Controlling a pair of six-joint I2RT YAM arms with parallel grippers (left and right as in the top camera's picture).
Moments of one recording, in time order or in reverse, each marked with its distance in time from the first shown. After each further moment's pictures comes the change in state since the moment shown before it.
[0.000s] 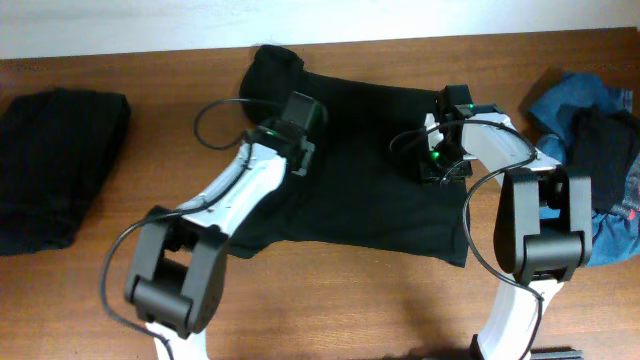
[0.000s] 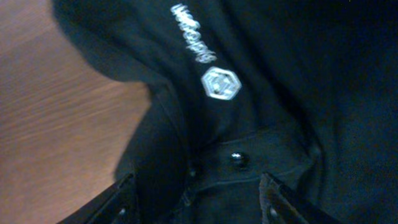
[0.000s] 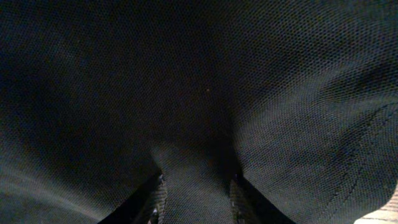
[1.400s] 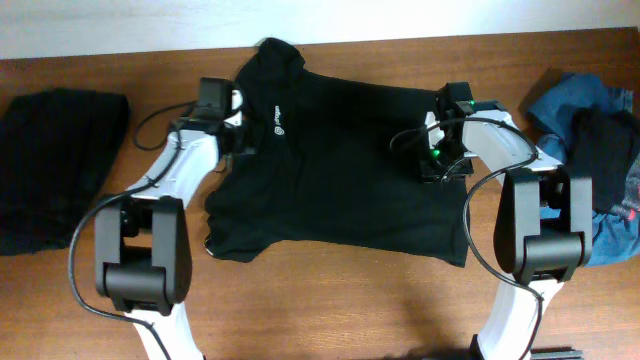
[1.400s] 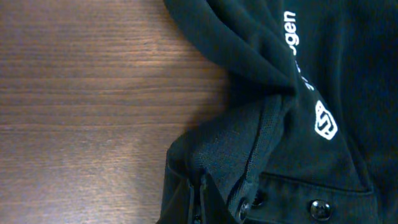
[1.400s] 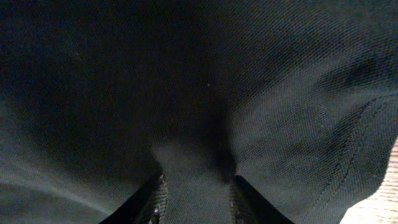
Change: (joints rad) left arm 0.286 0.064 -0.017 0.121 0.303 -0.082; right arm 0.000 0.000 0.026 -0.036 0.000 -0.001
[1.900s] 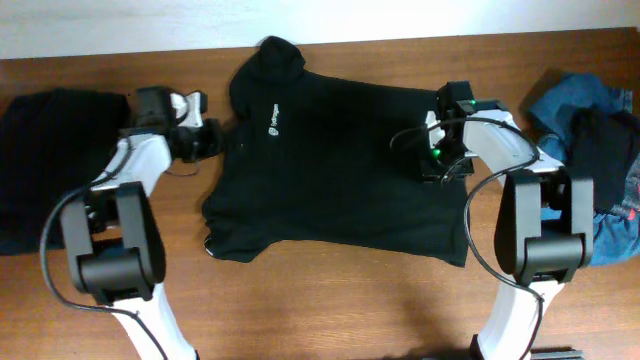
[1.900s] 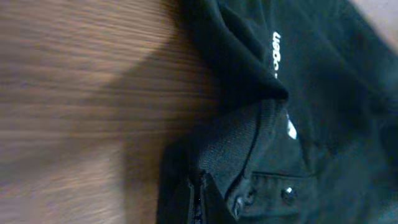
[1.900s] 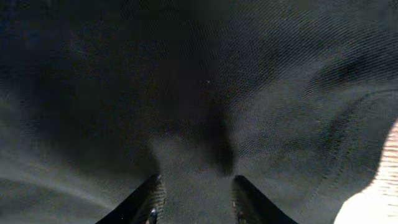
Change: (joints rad) left arm 0.232 0.073 -0.011 0.074 0.508 -0.023; right arm 0.000 -0.006 0.000 -0.008 0.000 0.004
